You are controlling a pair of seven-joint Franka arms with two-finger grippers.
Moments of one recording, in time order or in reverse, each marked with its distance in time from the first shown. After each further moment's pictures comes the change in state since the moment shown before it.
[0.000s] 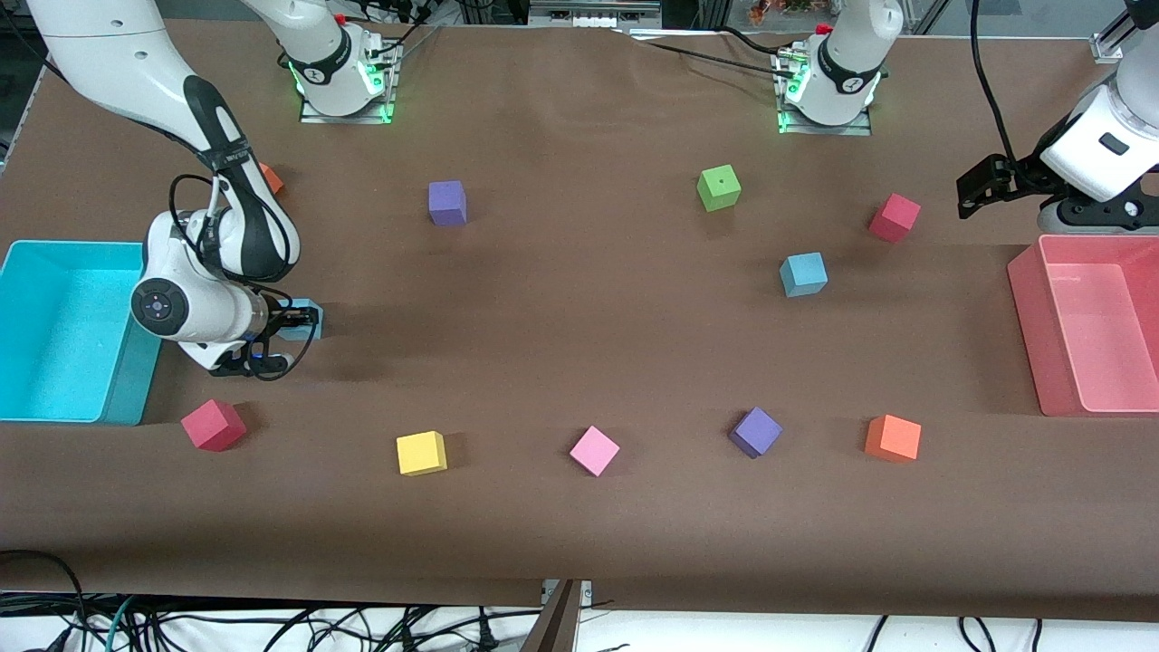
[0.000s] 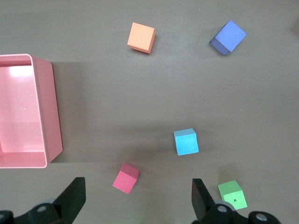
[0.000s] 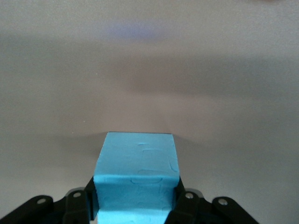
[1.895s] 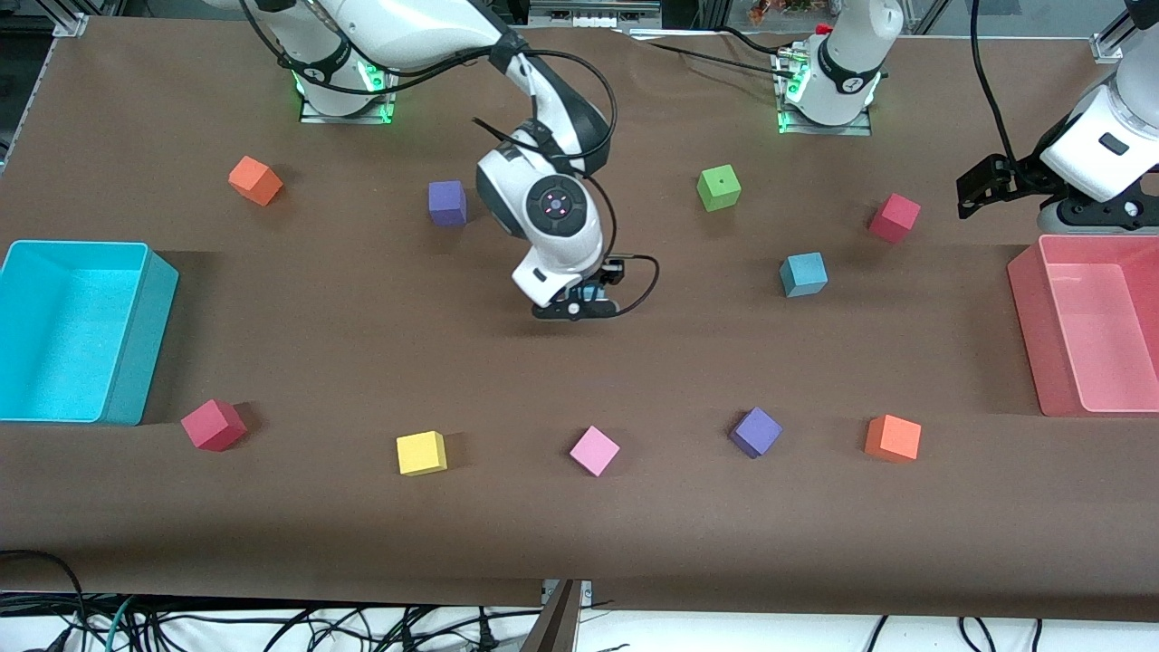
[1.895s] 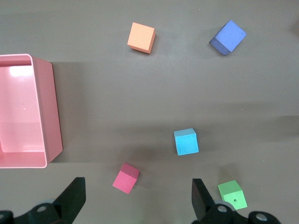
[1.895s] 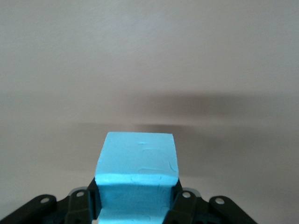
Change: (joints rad) left arm 0.000 0.000 0.000 0.000 0.000 0.000 0.000; right arm 0.759 0.258 0.020 0.625 0.205 -0.124 0.746
